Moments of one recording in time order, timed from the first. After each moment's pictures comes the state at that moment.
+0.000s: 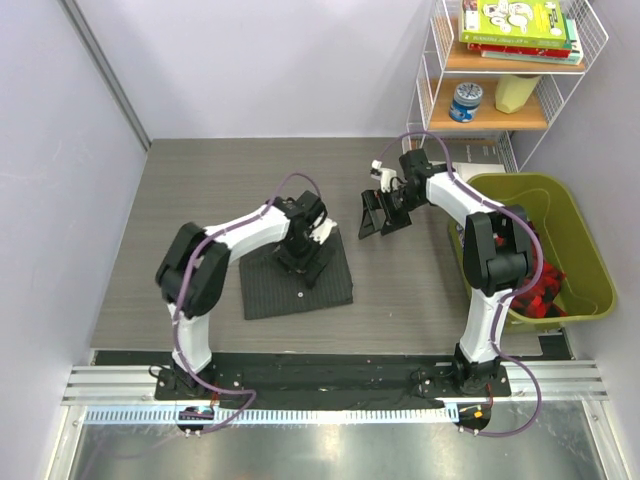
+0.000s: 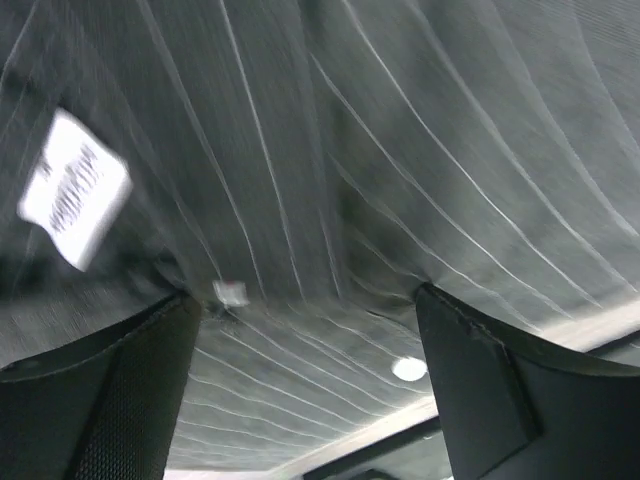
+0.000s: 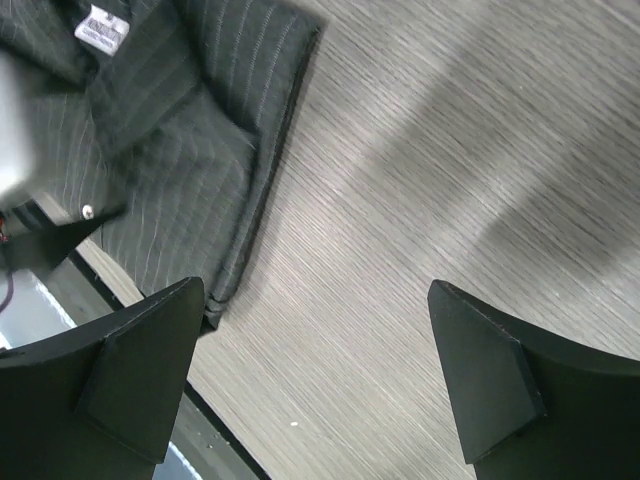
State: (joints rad) left arm -0.65 1.89 1.37 -0.85 0.14 0.02; right arm 0.23 1.96 1.49 -0.76 -0.63 -0.10
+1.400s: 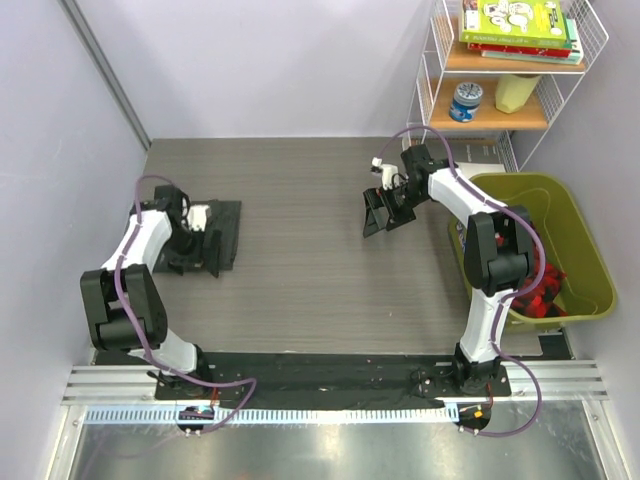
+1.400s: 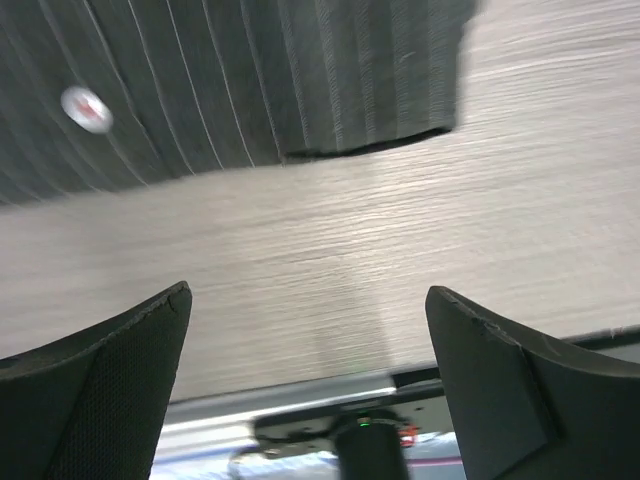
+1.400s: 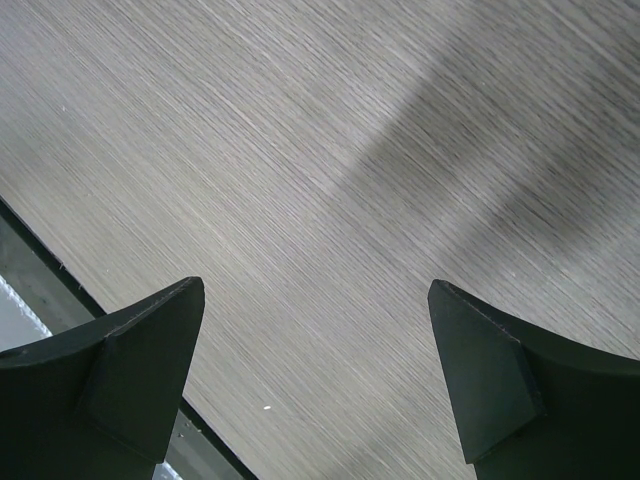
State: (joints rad) left arm 0.14 1.54 1.14 -0.99 0.16 0.25; right arm 0.23 1.96 1.53 -0.82 -0.58 -0.18
